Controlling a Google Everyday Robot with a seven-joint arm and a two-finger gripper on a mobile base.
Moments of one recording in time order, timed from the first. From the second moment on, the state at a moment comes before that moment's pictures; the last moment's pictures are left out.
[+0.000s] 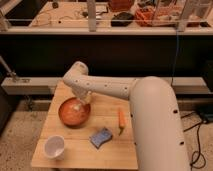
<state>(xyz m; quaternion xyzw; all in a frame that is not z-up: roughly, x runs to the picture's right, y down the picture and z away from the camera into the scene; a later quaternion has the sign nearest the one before) -0.146 0.045 0.873 -0.18 -0.14 -0.49 0.84</state>
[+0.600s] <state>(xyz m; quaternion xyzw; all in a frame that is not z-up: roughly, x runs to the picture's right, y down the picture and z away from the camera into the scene) -0.151 0.047 0.871 -0.18 -0.14 -0.50 0.84</state>
